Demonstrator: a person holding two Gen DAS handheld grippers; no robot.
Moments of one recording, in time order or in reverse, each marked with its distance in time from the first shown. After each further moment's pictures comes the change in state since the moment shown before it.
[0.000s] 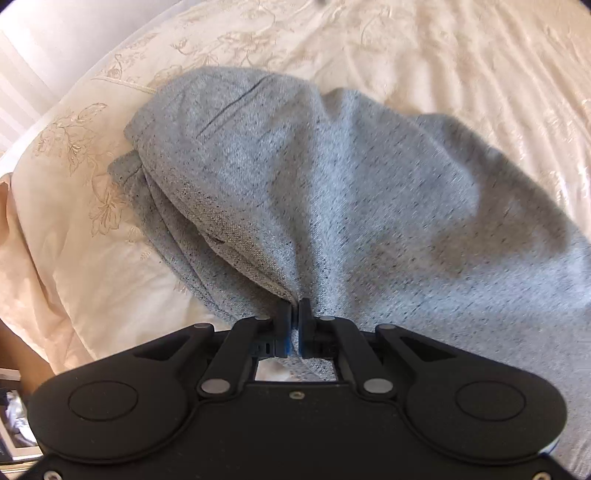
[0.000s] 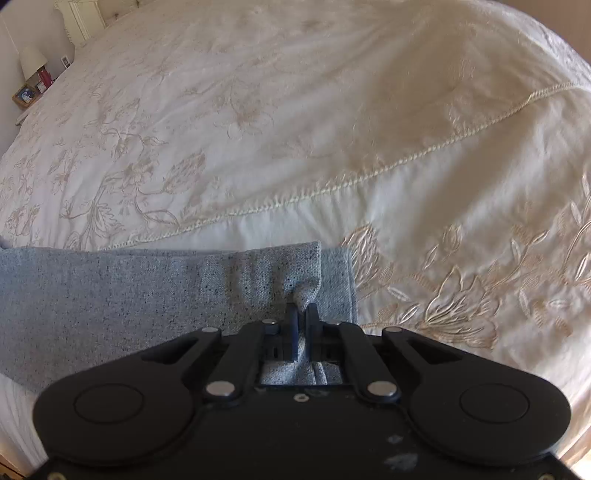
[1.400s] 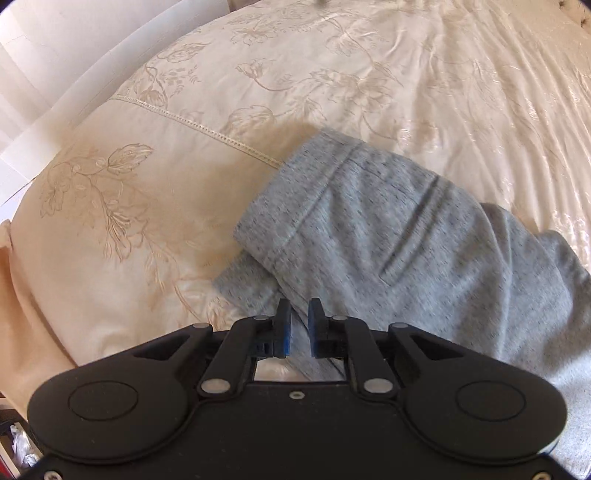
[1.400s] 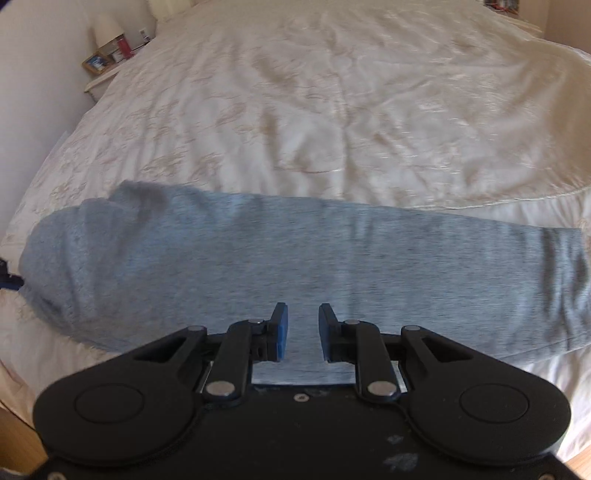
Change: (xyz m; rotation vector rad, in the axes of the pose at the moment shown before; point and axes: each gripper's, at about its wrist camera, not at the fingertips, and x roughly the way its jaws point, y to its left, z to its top) left arm 0.045 0.167 0.115 0.014 0.034 -0.061; right arm -0.040 0.326 -0.058 -0.136 0.043 0.212
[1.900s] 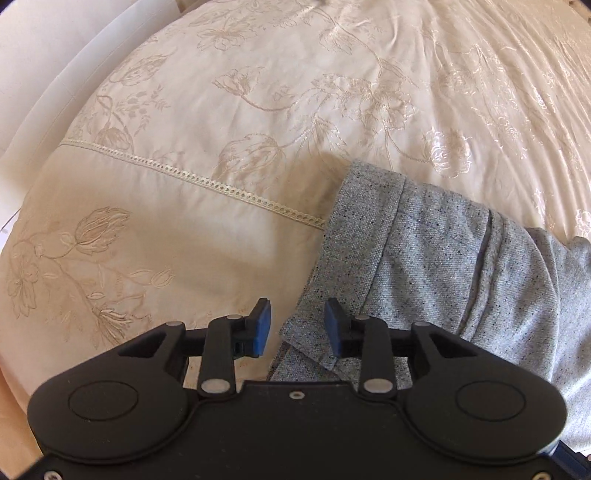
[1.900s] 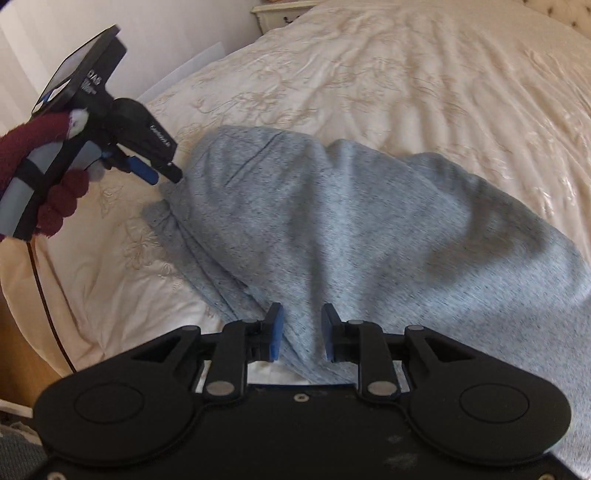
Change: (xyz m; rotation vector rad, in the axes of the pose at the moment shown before) left arm 0.045 0.029 0.063 0.165 0.062 -0.086; right arm 0.093 0.285 0.002 -0.438 0.060 0.205
